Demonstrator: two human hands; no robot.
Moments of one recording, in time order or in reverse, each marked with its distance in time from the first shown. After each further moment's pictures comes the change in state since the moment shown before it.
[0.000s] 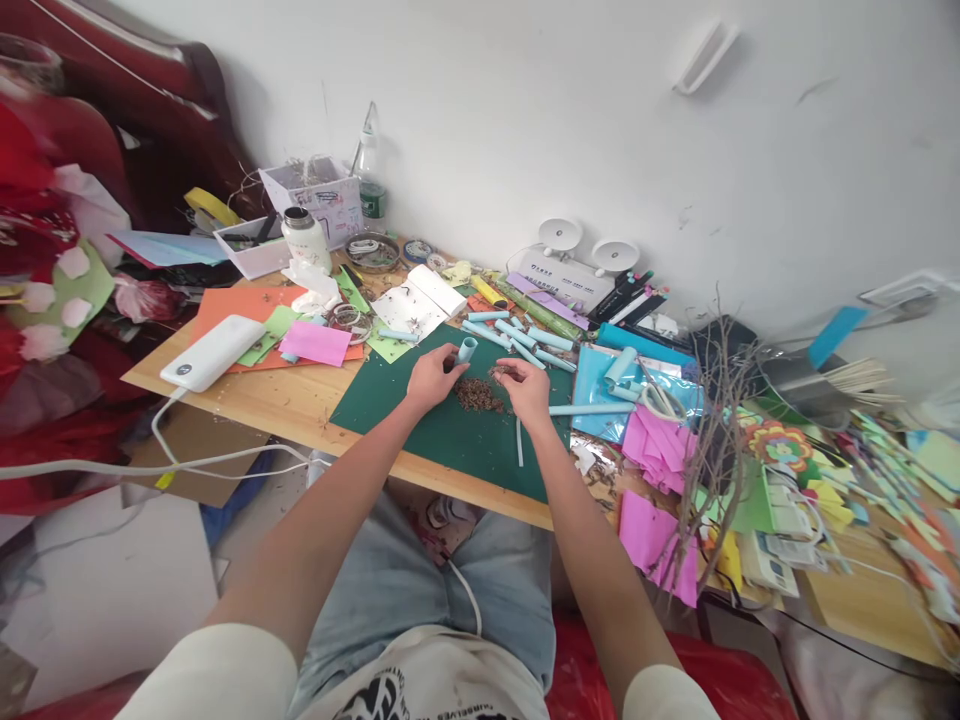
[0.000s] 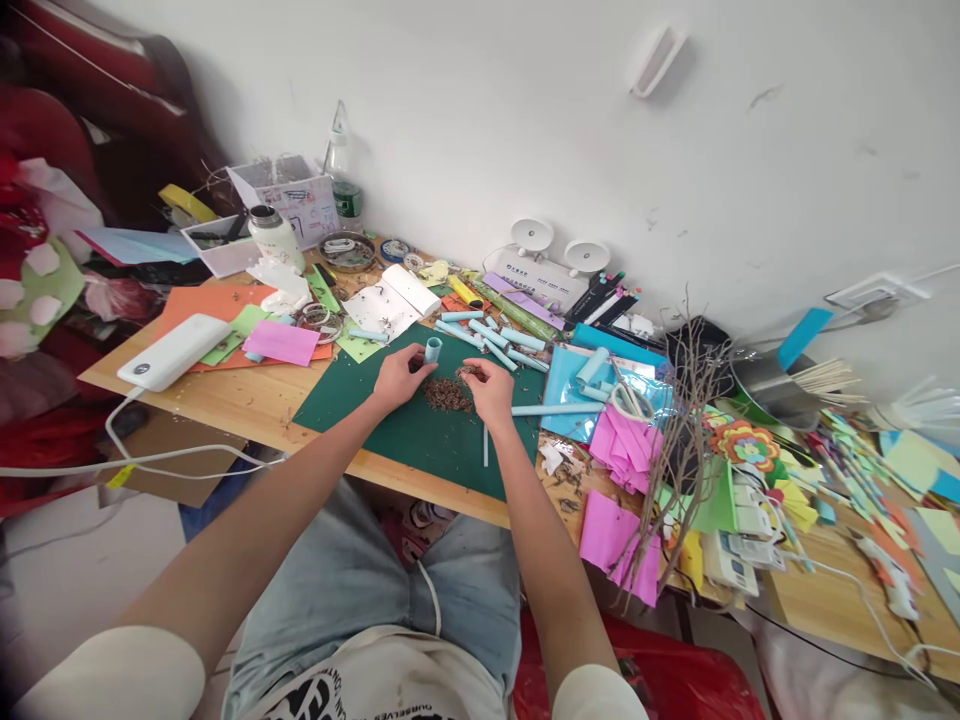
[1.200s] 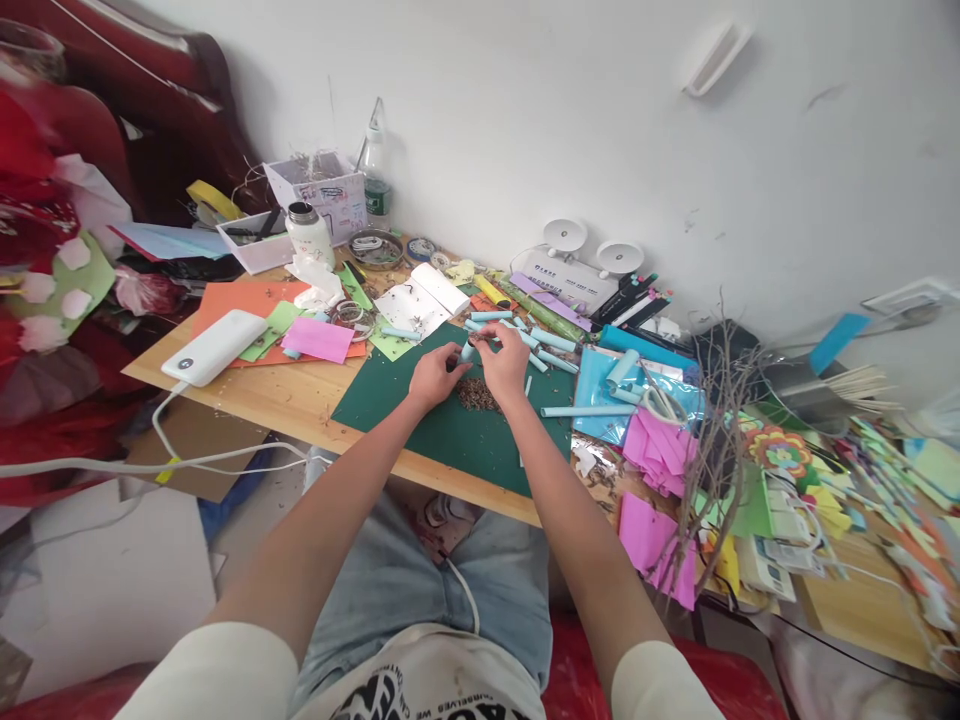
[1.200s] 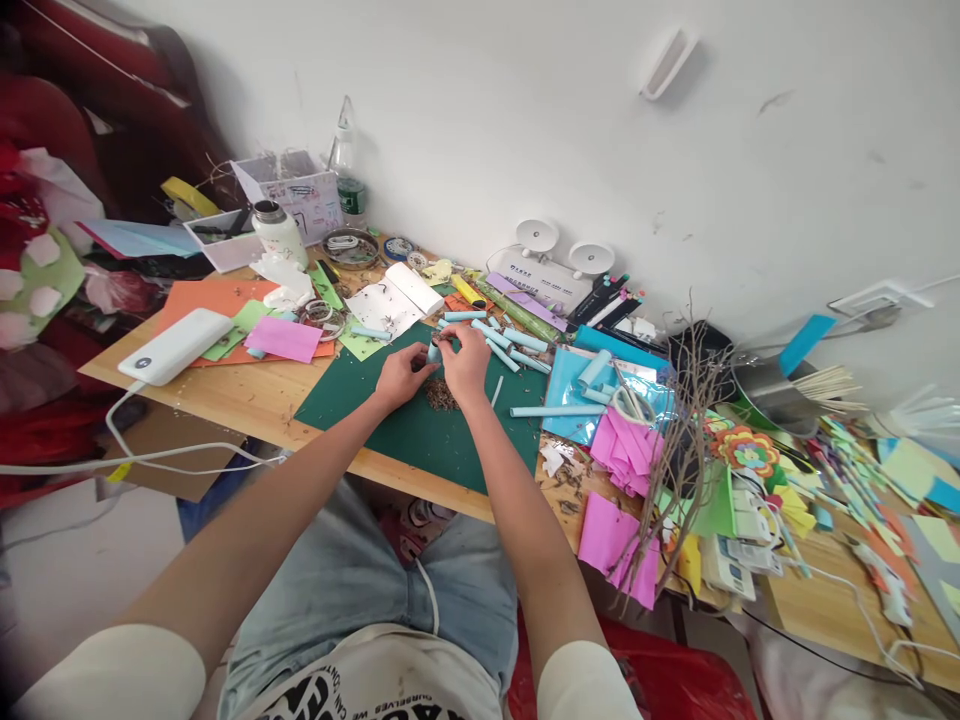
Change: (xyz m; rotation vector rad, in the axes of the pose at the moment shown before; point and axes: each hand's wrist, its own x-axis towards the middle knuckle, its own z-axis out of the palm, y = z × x) left_hand 0.002 -0.006 0.005 -0.038 0.008 0.018; right_hand 0.025 -0.059 0.042 -0.193 0.163 -0.367
